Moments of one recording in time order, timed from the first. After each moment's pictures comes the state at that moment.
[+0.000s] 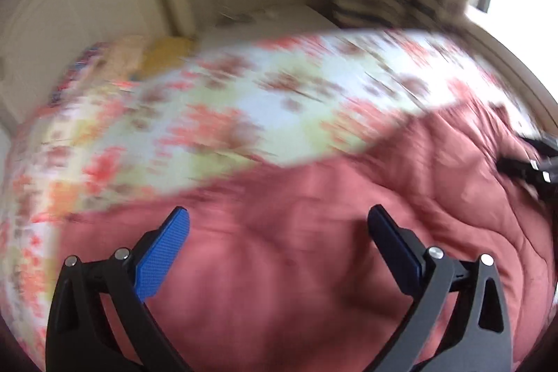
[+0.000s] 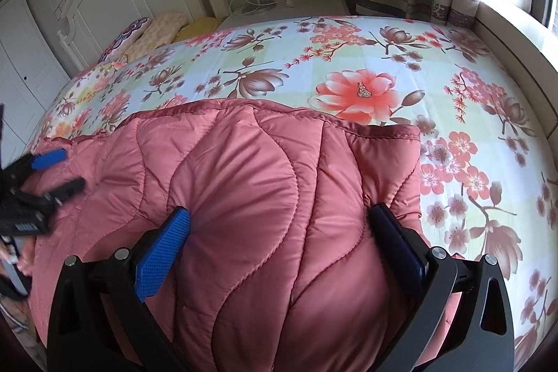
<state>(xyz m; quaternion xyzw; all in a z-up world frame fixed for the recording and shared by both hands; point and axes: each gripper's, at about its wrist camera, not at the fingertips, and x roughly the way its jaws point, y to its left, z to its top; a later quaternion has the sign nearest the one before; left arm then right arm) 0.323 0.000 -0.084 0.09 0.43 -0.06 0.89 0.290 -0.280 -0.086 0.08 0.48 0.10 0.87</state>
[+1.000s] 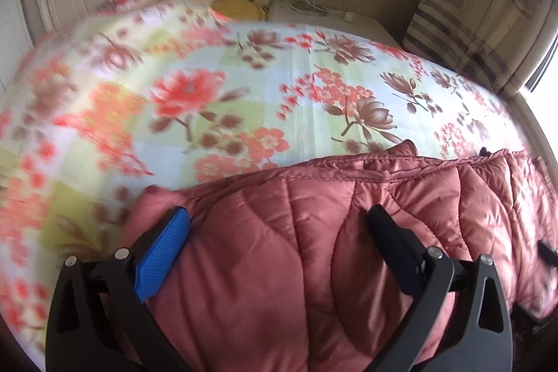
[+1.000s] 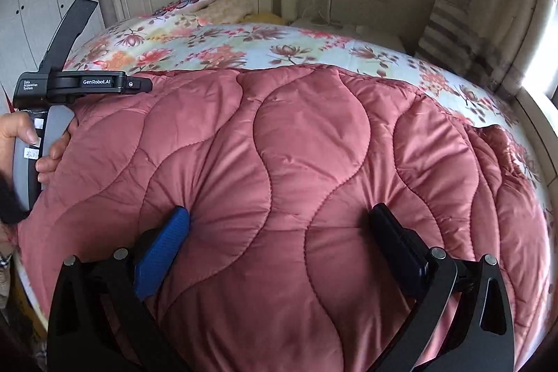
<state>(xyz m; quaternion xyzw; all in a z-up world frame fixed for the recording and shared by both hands) 0.308 0.108 -0.110 -0.03 0.45 0.01 0.89 0.213 -0.138 -0.064 -0.05 0.43 0.14 0.89</state>
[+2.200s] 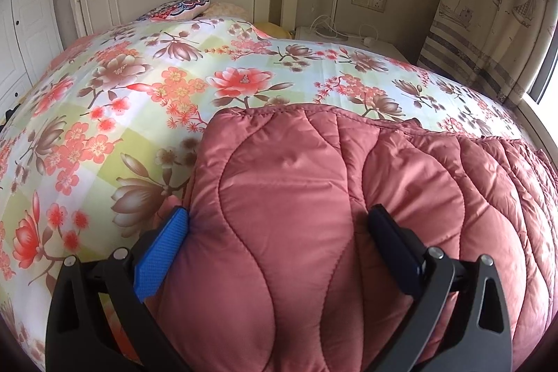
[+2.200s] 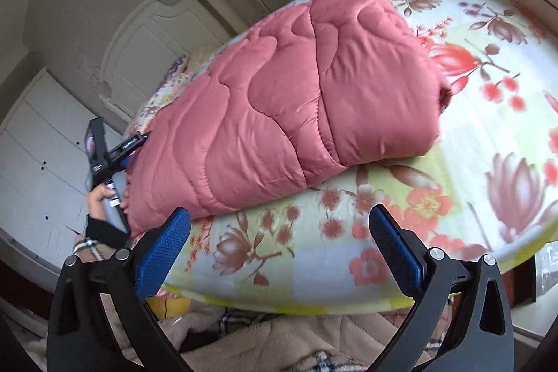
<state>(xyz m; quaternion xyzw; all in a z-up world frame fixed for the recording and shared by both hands) 0.237 0.129 -0.114 -0.05 0.41 0.04 0.91 0.038 -0.268 -0.079 0.28 0.43 0.13 0.85</state>
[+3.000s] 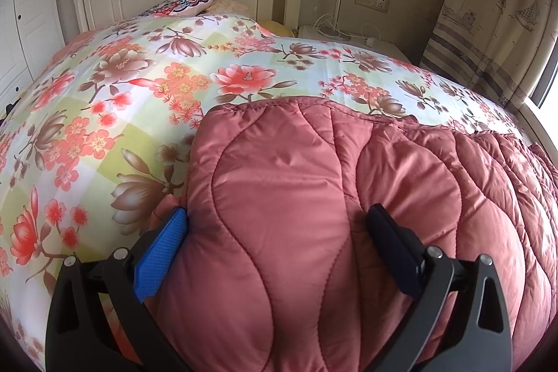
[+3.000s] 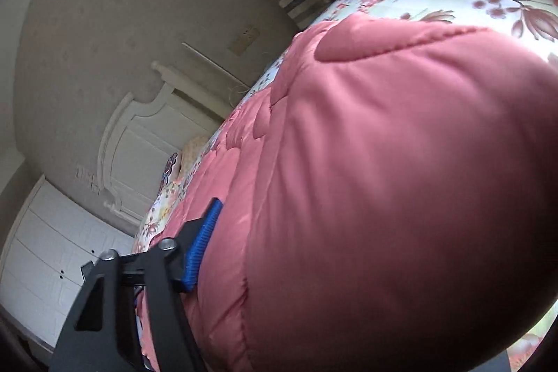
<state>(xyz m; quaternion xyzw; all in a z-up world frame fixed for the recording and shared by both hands) 0.239 0.132 -0.116 -0.06 0.41 0.04 0.91 0.133 -0.261 -0.096 0.42 0.30 0.05 0.85</state>
